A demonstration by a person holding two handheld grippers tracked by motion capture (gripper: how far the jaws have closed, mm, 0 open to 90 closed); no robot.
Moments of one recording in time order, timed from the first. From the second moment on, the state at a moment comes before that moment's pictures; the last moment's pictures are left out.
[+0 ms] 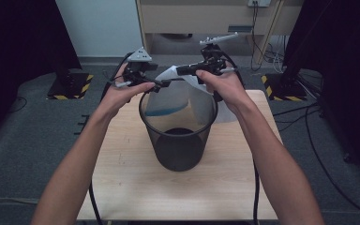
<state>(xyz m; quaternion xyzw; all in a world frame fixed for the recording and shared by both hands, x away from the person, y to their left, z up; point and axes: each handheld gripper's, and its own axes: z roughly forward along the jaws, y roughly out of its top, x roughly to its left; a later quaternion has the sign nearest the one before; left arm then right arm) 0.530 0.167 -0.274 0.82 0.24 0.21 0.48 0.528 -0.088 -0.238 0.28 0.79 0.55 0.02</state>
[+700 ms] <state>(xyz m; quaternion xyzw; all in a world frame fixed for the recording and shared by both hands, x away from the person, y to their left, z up) 0.525 0.169 -0.275 0.82 0.21 0.24 0.48 0.524 -0.088 -0.244 0.27 0.79 0.54 0.00</state>
